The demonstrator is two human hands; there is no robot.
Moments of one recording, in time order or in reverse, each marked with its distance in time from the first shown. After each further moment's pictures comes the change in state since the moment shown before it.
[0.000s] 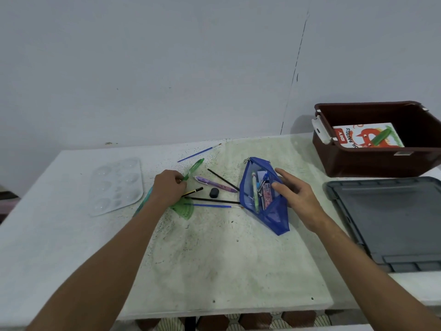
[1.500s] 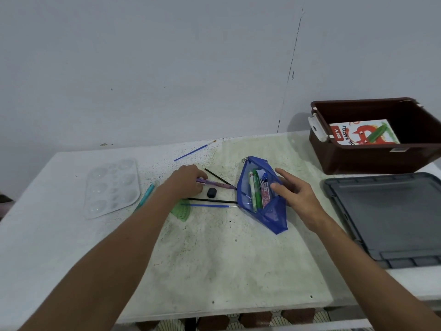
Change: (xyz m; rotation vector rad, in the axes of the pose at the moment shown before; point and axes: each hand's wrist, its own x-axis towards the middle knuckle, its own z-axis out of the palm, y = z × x) left_hand 0.018 0.037 0.009 0.341 -0.380 0.311; right_hand 0.000 0.005 -0.007 0.015 -0.003 -0.011
